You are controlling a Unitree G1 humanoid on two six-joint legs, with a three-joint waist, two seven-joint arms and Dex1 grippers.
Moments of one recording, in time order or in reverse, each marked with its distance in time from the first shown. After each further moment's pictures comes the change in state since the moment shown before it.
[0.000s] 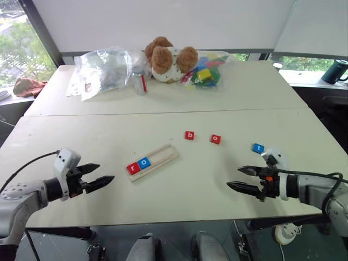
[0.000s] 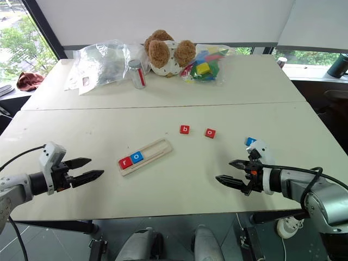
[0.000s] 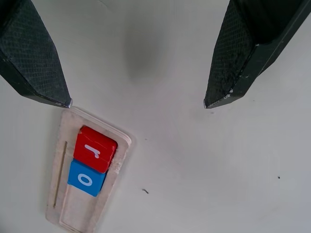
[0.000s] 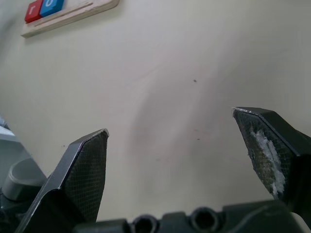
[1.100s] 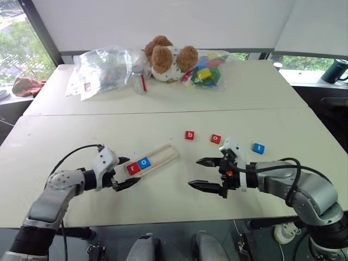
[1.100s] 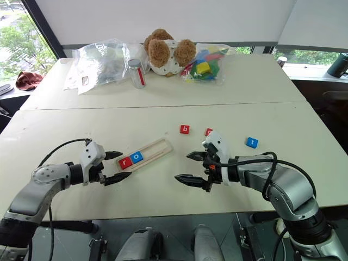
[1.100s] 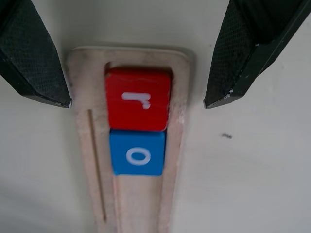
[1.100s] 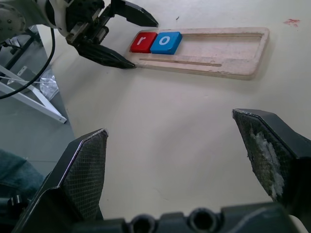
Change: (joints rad) left arm -0.166 -0.123 -0.331 0.117 0.287 -0.382 -0.064; right arm -0.251 0.154 0.256 -0.191 0.059 0.089 -0.110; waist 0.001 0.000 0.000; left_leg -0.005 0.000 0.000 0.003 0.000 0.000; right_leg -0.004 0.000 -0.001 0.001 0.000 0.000
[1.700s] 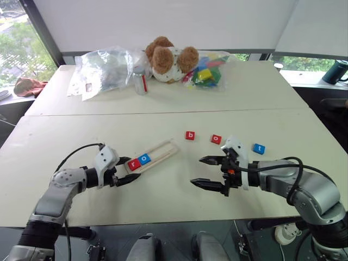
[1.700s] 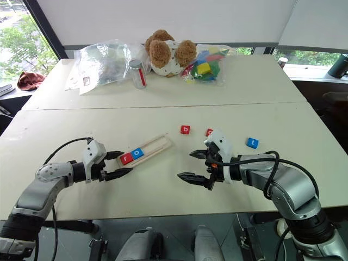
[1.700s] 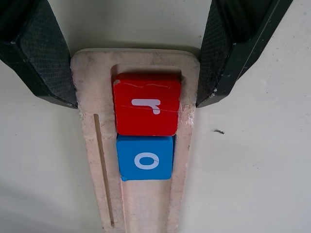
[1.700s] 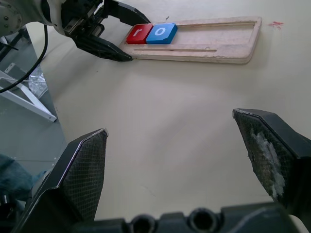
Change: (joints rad) left arm -0.045 -0.021 -0.003 0.080 0.000 -0.019 -0.049; right arm 0.000 -0.016 -0.008 0.003 -0.018 -0.006 -0.005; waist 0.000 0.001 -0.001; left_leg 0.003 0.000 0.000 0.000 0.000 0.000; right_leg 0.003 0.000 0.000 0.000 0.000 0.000
